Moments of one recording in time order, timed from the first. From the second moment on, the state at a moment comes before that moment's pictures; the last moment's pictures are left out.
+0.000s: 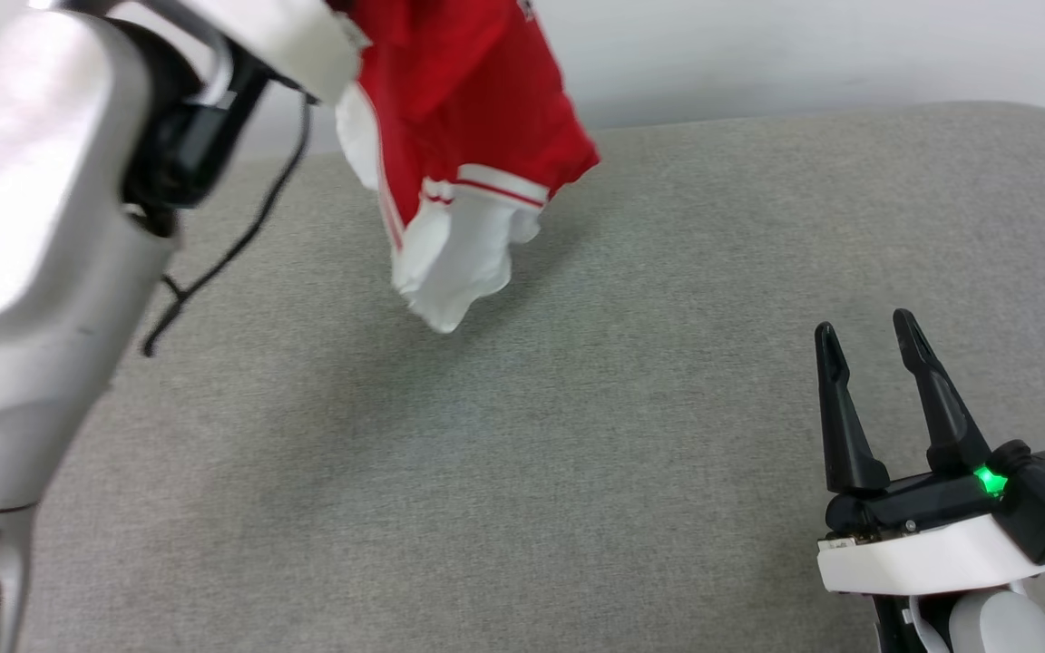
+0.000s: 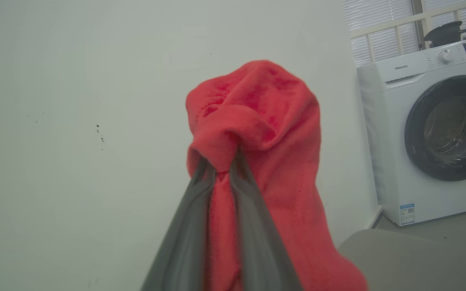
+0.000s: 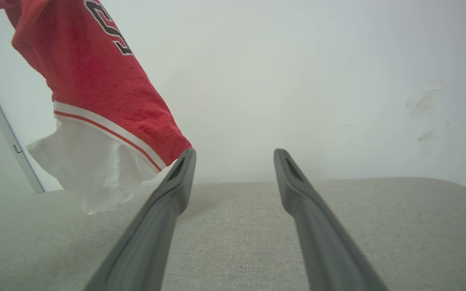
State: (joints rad) left arm -1.20 0.51 -0.66 0.20 -0.70 -0.06 -0.07; right arm -0.07 -0.05 0.08 -0.08 0.20 0.13 -0.26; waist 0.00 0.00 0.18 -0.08
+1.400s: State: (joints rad) left arm -0.33 0.48 -0.72 0.08 -0.70 0.17 -0.26; right arm 0.00 -0.05 0.02 -0.03 0.19 0.13 -0.26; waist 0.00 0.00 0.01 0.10
